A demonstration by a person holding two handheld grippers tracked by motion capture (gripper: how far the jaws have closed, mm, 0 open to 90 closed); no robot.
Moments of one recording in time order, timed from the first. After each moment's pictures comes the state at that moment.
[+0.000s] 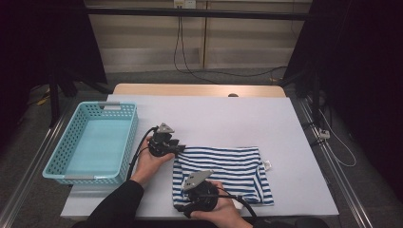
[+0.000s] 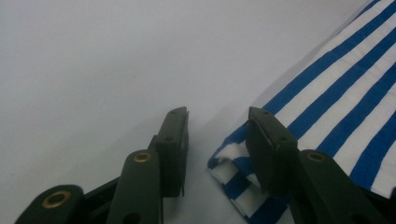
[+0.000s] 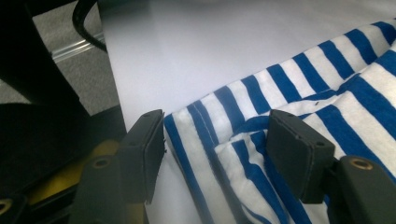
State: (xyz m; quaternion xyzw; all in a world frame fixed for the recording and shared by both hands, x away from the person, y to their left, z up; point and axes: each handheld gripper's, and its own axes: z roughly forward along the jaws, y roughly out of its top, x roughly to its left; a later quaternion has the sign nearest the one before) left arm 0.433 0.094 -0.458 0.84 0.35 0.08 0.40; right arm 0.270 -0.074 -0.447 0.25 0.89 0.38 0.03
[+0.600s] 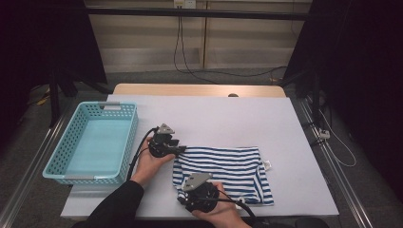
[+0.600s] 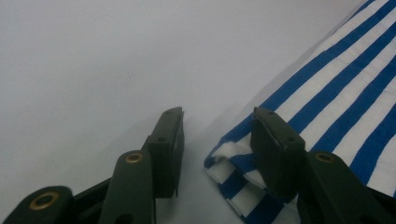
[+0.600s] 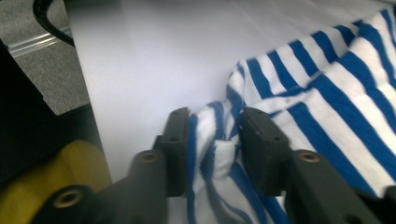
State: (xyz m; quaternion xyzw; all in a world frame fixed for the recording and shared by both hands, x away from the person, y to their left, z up) left arm 0.431 0.094 -0.459 0.84 0.34 0.08 0.41; right arm 0.267 -0.076 -0.445 0.25 0.90 0.35 0.09
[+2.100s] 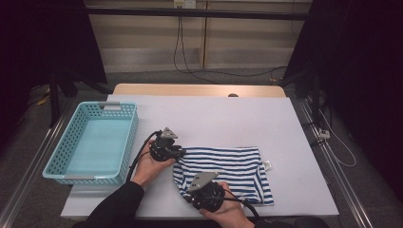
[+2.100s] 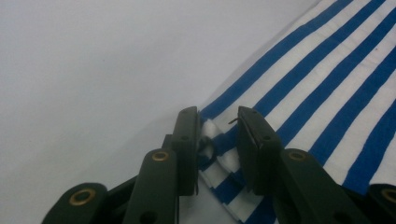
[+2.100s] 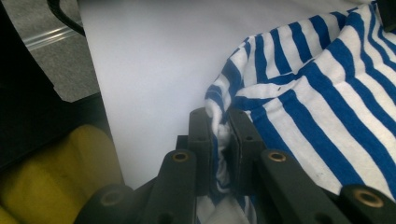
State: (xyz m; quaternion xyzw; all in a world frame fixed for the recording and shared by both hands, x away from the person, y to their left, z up) left arm 0.412 0.084 -0.452 0.87 0.31 0.08 0.37; right arm 0.267 -0.089 -0.442 0.25 0.90 0.36 0.06
